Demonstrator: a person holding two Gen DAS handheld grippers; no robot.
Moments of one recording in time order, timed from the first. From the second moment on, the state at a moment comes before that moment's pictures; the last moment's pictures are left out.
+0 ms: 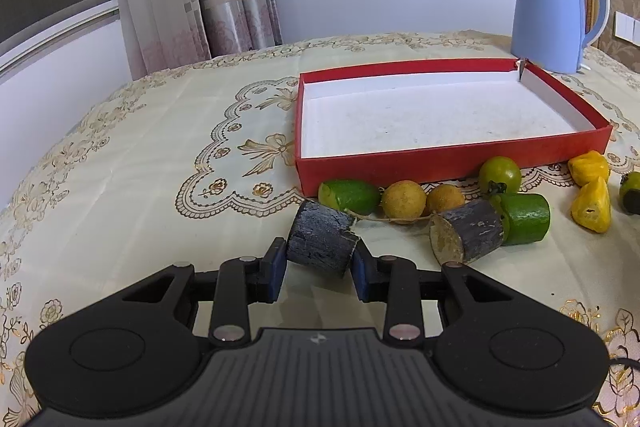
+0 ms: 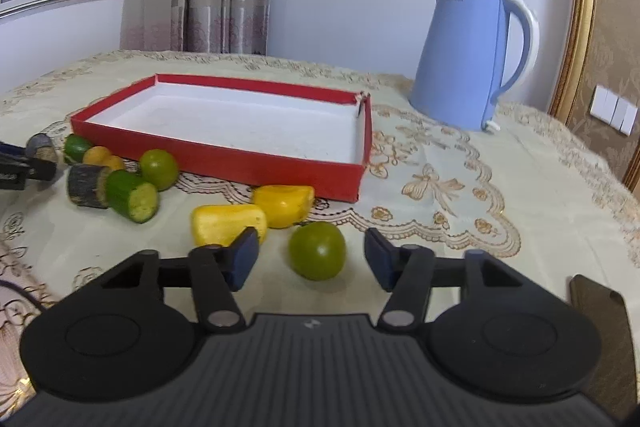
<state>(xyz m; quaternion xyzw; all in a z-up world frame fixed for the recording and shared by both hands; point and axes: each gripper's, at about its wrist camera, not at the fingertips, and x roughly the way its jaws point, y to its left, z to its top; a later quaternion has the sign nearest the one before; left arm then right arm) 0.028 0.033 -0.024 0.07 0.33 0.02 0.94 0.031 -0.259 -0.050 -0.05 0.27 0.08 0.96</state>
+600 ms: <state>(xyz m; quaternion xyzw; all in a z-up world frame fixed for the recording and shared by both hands) 0.027 0.031 -0.021 0.08 0.32 0.02 0.94 0.029 -0.269 -0.052 -0.02 0.27 0.10 0.96</state>
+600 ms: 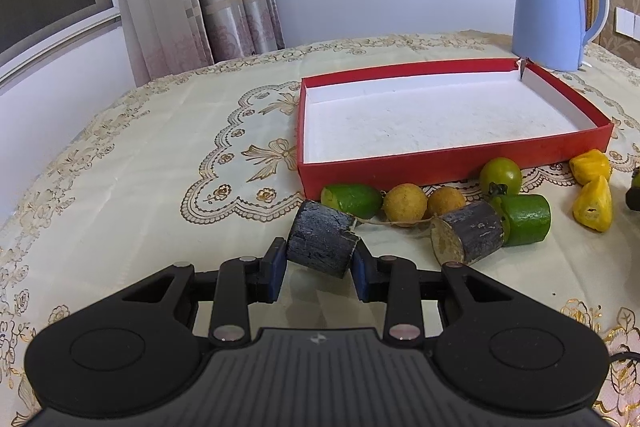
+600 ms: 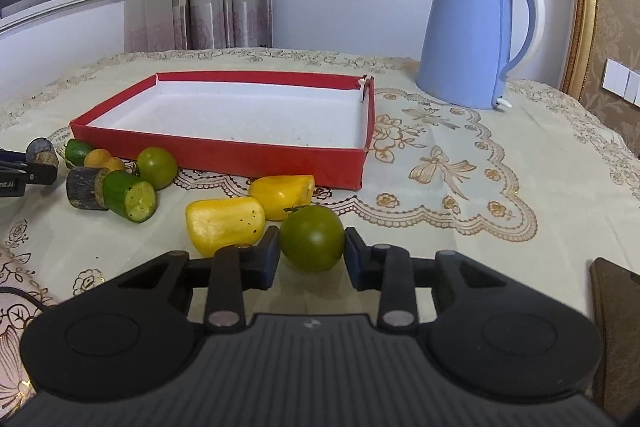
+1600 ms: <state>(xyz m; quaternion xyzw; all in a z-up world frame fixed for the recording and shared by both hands) 0.046 0.017 0.004 0.09 0.29 0.03 0.95 0.003 -0.259 -0.029 -0.03 0.23 0.13 0.96</state>
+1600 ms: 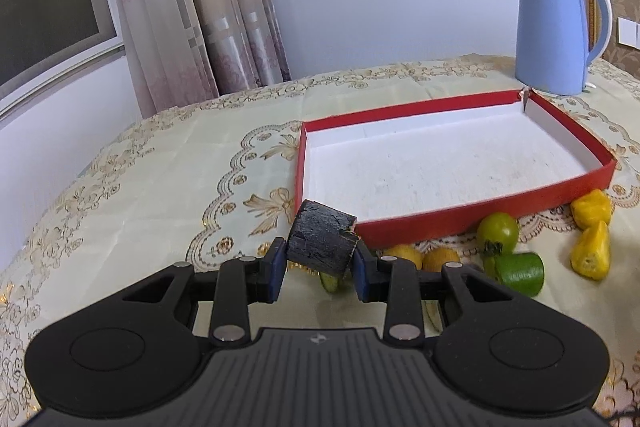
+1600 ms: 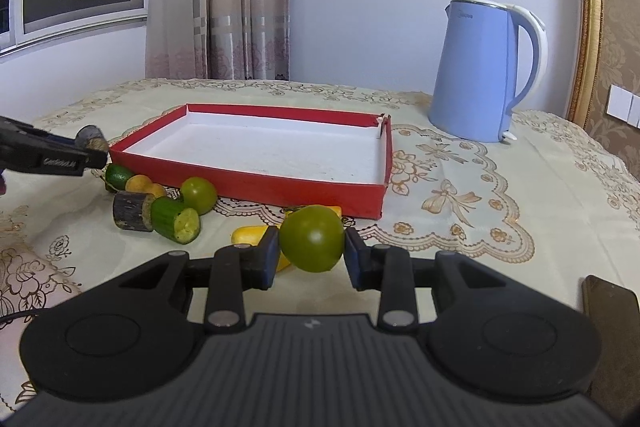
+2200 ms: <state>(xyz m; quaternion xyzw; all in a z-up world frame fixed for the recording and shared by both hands) 0.112 -0.003 0.013 0.11 0.30 0.04 0.95 0.002 -0.252 -0.023 -0.02 0.22 0.14 0.96</state>
